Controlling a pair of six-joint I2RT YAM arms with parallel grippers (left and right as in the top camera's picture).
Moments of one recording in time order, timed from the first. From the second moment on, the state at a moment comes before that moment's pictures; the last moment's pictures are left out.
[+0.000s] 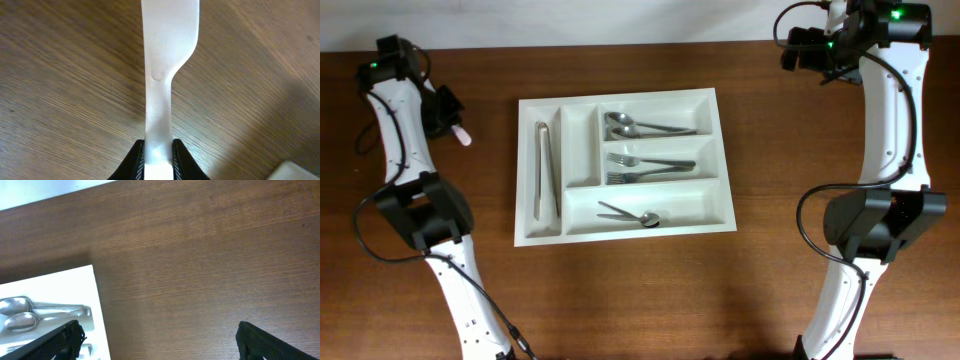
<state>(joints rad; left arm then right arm) 0.32 2.76 2.81 -1.44 0.12 -0.33 -0.12 2.28 2.53 -1.28 -0.15 0.18</state>
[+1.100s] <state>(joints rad) -0.10 2.72 3.04 -1.68 0.18 -0.18 -0.12 2.28 2.53 -1.28 -0.15 0.17</state>
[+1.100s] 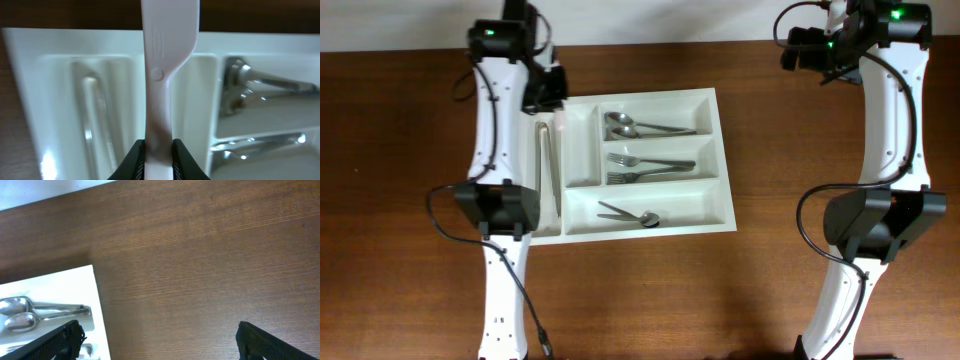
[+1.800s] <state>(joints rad) -0.20 2.64 3.04 -1.69 0.16 -0.27 -0.12 2.28 2.53 -1.28 -0.15 0.18</state>
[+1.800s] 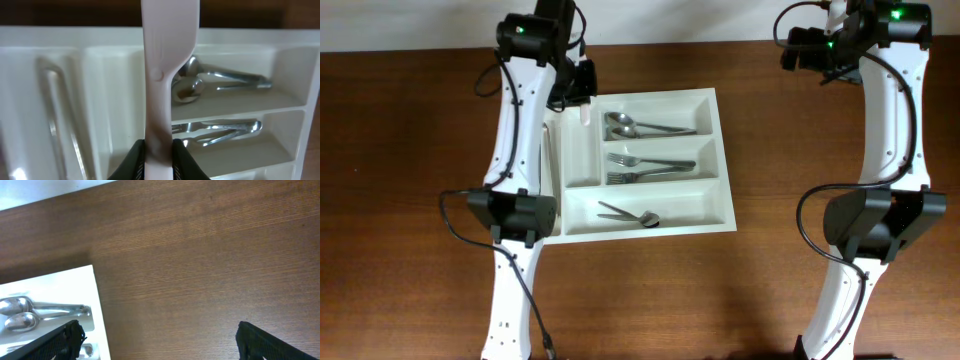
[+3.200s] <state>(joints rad) -0.25 2.55 2.68 -1.64 -0.10 -0.33 -0.12 2.28 2.53 -1.28 -0.15 0.18</state>
